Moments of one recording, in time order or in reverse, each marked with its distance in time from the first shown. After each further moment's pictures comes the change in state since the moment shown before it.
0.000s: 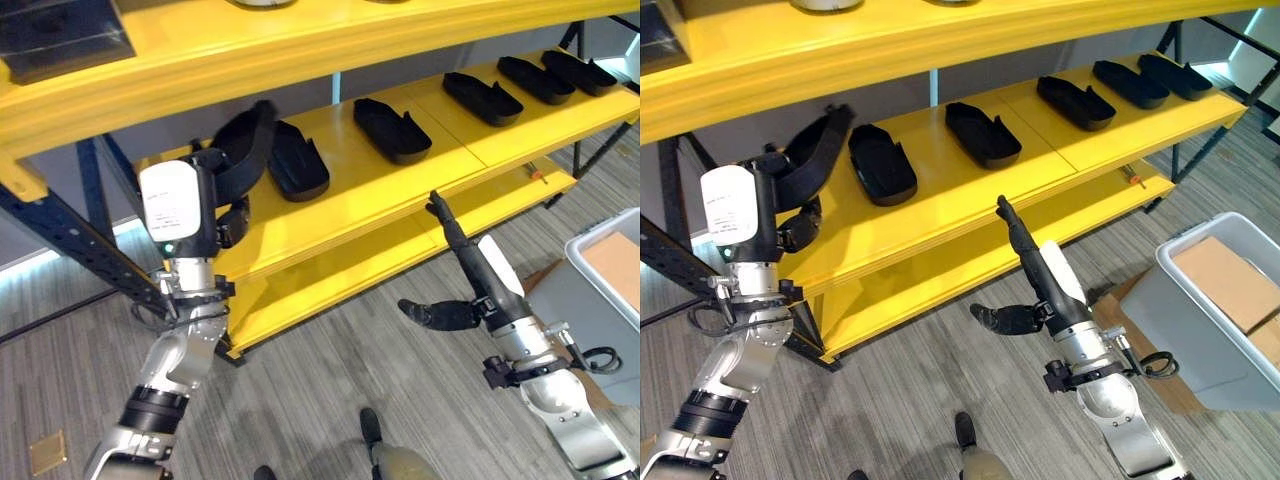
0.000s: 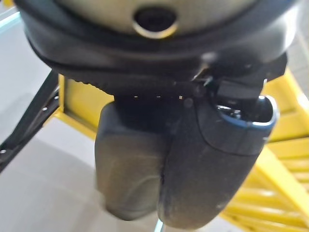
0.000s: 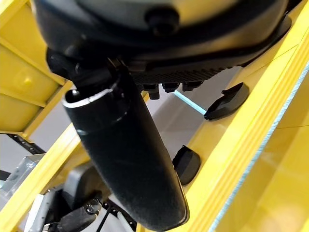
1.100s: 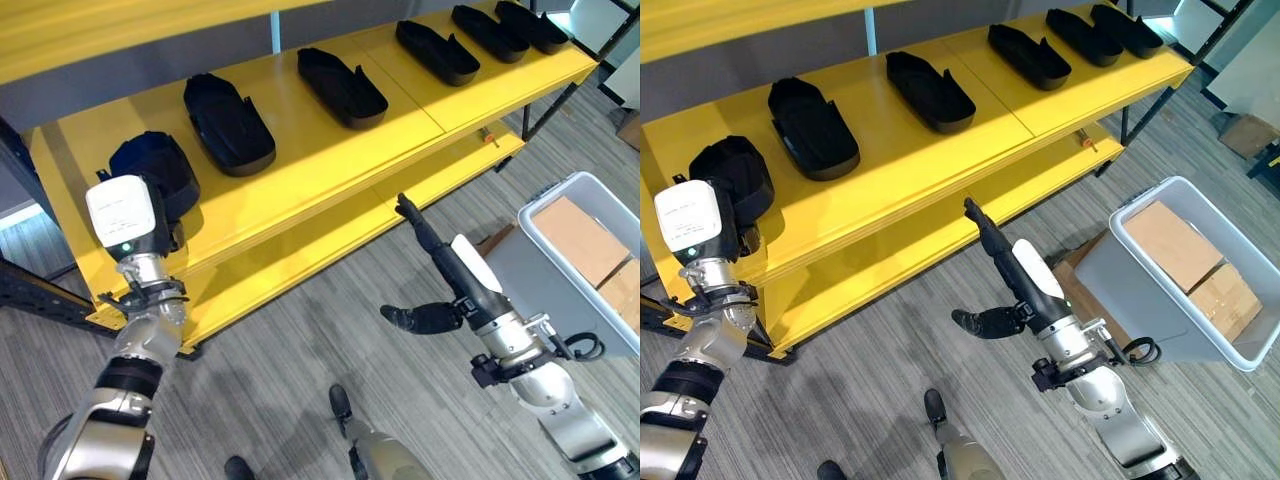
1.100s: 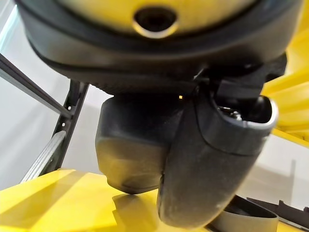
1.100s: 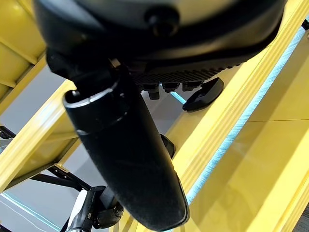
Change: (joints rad) left arm -0.147 0.145 -0.061 0.414 -0.039 0.103 0.046; right arm -0.078 -0.047 0.098 0.000 0.005 -0.023 0.020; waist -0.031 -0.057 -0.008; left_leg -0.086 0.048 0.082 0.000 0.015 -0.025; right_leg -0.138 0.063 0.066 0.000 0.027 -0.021
